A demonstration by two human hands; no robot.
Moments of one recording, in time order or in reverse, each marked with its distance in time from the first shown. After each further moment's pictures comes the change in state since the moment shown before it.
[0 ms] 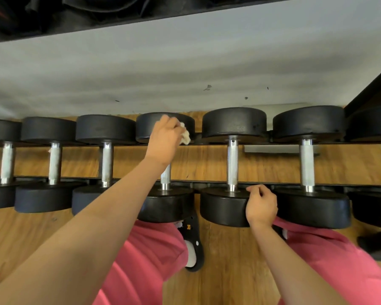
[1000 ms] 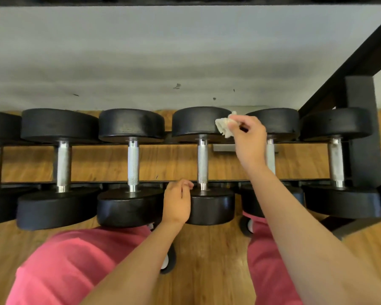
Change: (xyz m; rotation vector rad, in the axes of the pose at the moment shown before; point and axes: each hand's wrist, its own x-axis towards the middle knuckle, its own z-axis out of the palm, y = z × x) left_hand -0.100 0.141 0.050 -1.051 -0.283 -0.683; right_hand 0.063 -0.137 -0.046 0.170 -0.063 -0.526
